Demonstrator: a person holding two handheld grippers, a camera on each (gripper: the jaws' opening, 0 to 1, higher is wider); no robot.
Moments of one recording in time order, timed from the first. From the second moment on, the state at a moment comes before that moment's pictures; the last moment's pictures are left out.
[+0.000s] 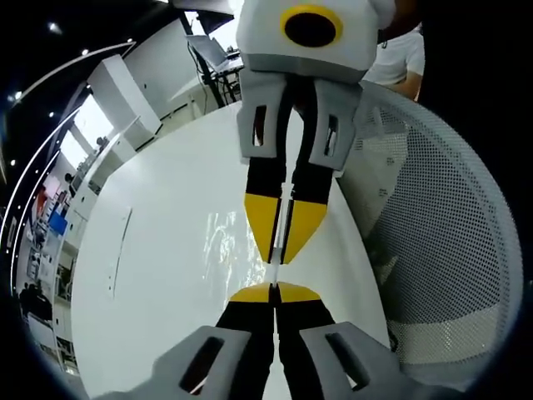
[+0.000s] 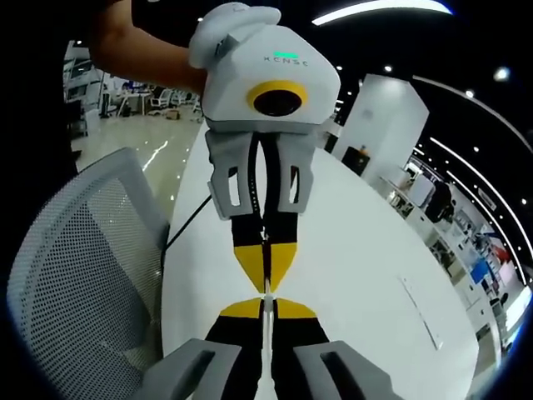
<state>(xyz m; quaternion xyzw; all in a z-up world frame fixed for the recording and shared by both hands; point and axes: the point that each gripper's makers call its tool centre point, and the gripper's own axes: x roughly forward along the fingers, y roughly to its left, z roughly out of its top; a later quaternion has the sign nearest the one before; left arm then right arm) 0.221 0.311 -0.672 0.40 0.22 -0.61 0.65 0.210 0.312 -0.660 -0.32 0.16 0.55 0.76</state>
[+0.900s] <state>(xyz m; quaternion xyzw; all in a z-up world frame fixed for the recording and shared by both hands) 0.220 0.312 -0.673 0.40 0.23 -0.60 0.65 0.209 0.312 -0.662 -0.31 0.16 0.55 0.76</state>
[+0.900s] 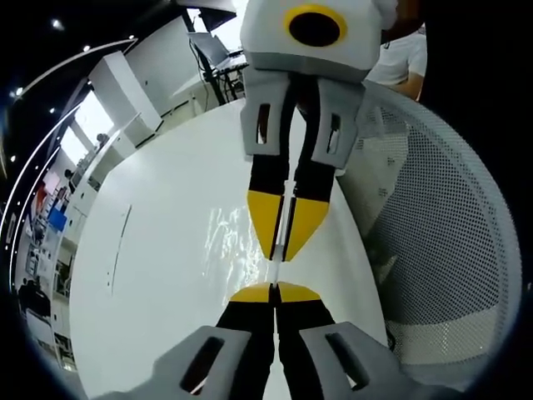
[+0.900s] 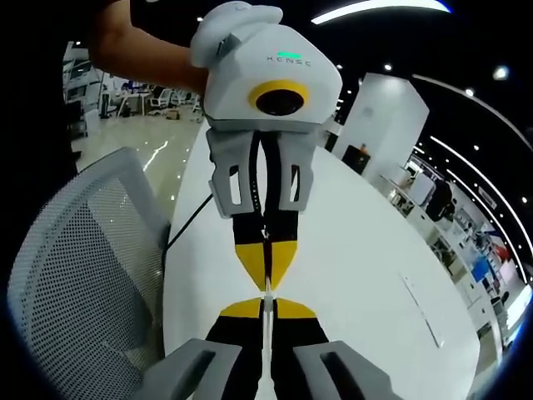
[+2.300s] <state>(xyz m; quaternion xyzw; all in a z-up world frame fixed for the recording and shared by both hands) 0.224 0.328 -0.679 0.39 0.24 -0.60 0.66 0.211 0.308 -0.668 -0.32 0.17 0.55 0.76</state>
